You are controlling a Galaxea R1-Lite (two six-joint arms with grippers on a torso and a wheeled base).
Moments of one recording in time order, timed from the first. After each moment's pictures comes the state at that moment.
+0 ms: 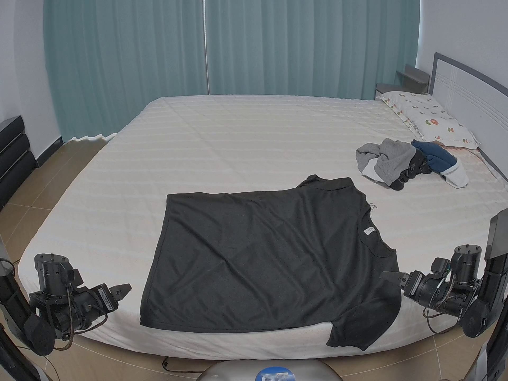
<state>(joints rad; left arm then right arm) -0.05 1.79 -0.02 -1.12 -0.02 -0.55 0.09 2.08 -0.02 -1.55 0.26 0.62</state>
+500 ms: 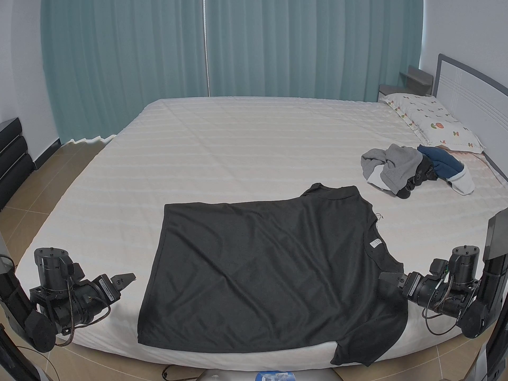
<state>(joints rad) -0.05 1.79 -0.06 -1.13 -0.07 -0.65 0.10 2.09 -0.02 -1.55 0.23 0.62</state>
